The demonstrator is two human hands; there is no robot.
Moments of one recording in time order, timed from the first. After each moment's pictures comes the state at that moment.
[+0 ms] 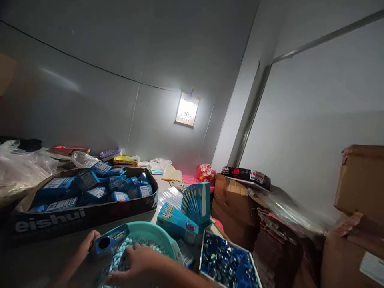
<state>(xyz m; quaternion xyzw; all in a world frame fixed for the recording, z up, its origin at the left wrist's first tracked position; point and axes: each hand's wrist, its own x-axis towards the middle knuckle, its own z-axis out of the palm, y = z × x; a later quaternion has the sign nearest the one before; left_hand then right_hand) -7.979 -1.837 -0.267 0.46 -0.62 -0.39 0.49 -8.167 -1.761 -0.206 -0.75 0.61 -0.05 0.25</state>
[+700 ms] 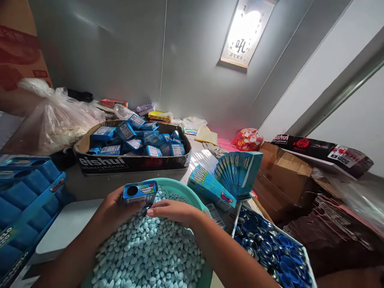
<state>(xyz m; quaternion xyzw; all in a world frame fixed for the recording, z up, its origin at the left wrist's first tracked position) -7.964 -1.807 -0.225 0.46 -0.61 -0.51 0.40 -8.188 -1.801 -0.218 -0.58 0.47 -0.14 0.65</state>
